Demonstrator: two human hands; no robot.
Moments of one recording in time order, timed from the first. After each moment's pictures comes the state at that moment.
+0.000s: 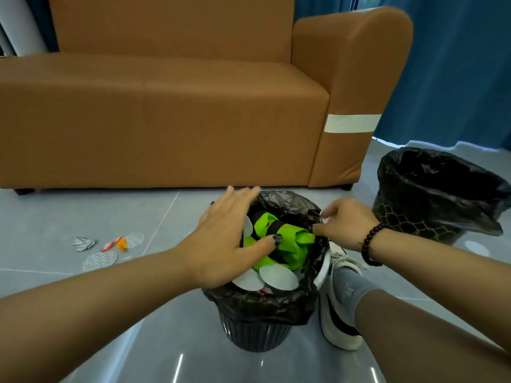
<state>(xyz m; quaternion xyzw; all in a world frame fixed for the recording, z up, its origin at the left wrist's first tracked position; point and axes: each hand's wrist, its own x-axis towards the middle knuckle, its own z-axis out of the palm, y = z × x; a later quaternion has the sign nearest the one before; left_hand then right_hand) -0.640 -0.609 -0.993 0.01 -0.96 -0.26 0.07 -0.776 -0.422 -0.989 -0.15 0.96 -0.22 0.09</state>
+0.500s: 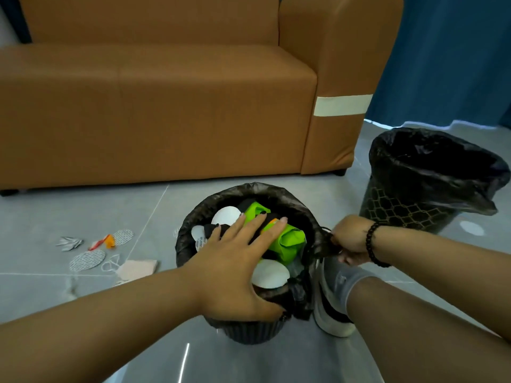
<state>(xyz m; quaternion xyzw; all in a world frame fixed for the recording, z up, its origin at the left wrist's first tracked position) -0.644 -0.576 -1.024 -0.08 -0.99 -0.11 -0.06 -0.799 -0.386 -1.026 0.03 0.90 -0.30 0.30</state>
